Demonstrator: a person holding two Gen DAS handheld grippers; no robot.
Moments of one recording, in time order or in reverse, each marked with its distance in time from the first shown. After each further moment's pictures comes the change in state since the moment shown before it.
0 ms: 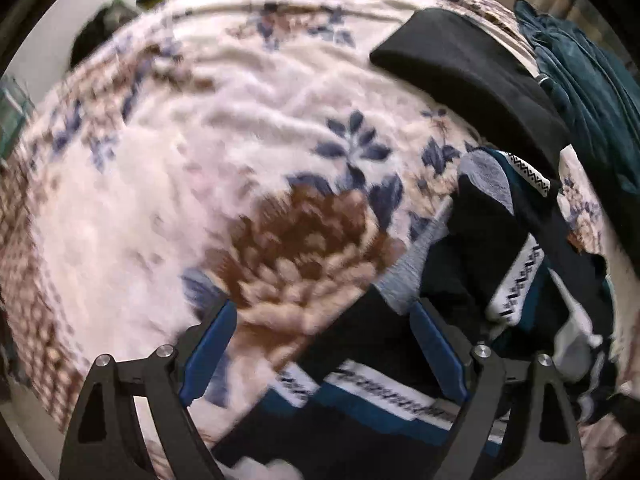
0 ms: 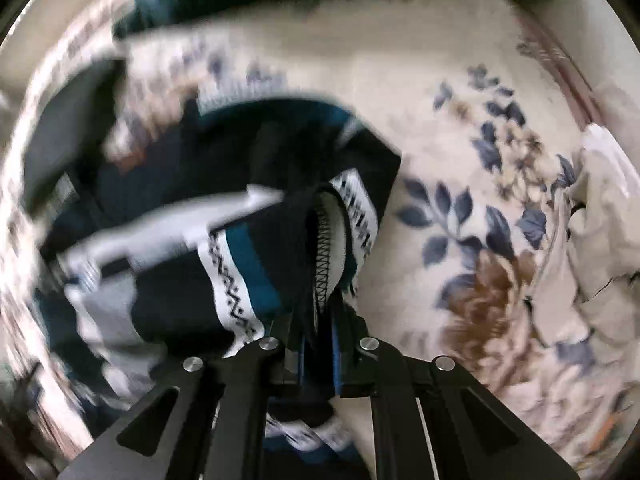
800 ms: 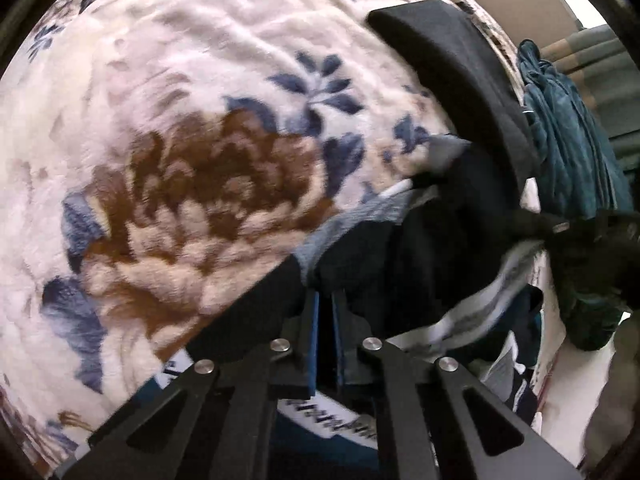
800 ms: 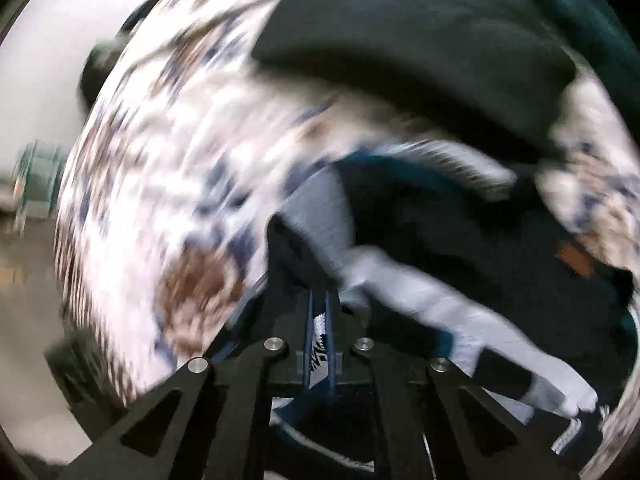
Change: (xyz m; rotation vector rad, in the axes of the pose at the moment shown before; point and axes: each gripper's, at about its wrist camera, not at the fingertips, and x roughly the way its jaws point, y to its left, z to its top) left arm 0.049 0.011 0.001 -0.212 0.098 -0.293; right arm -0.009 0.348 0.022 -0.618 0.072 0.295
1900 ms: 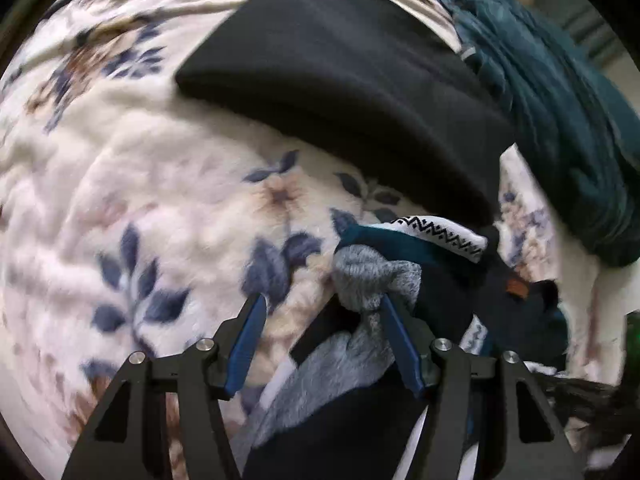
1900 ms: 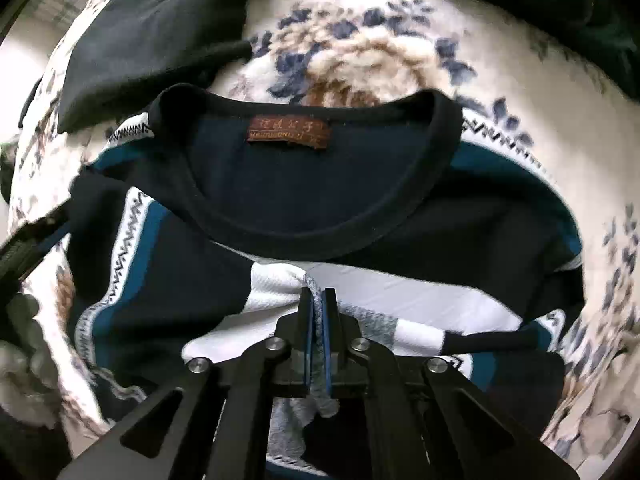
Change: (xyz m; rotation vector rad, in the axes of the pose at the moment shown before) left arm 0.057 -0.122 0.086 0.470 0.008 0.085; right arm -0.031 -0.210 -0.092 0.336 0.020 -0.136
